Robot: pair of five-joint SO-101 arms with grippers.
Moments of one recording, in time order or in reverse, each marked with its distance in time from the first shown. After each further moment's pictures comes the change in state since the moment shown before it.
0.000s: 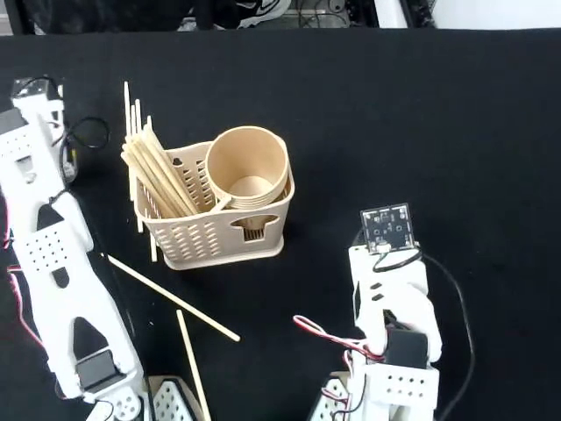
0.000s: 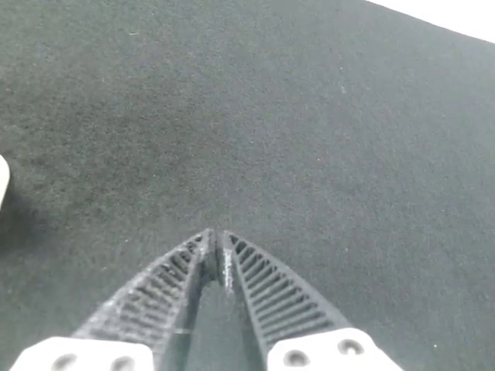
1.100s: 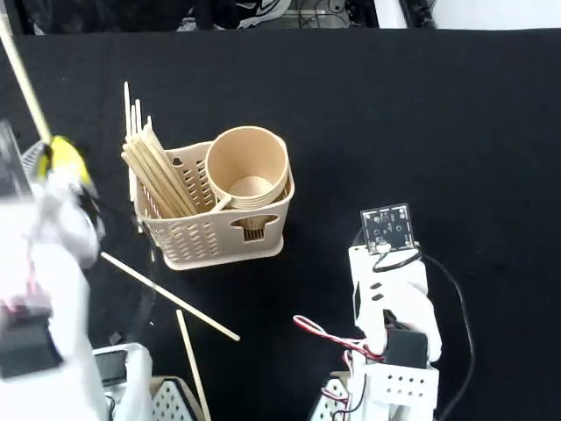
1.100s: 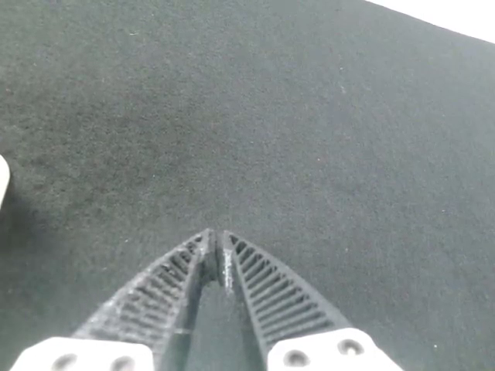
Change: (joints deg) left arm 16.4 -144.2 116.7 -42.1 13.2; right arm 0.0 0.0 0.0 0.0 0.0
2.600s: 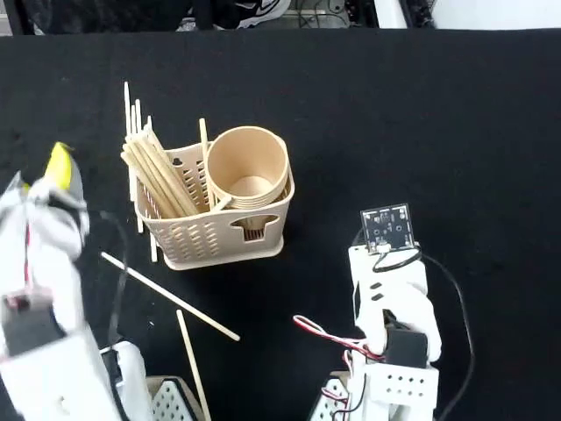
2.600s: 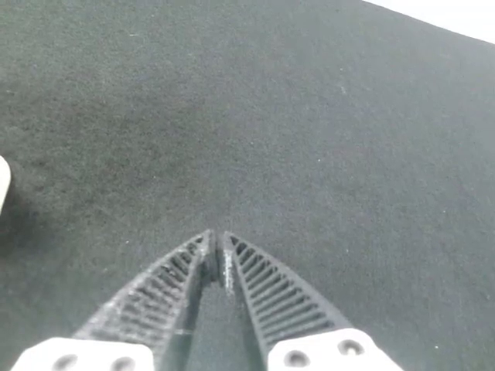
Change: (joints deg) left arm -12.3 -0.5 13.5 -5.4 17.1; right arm 0.0 0.0 0.0 0.0 0.0
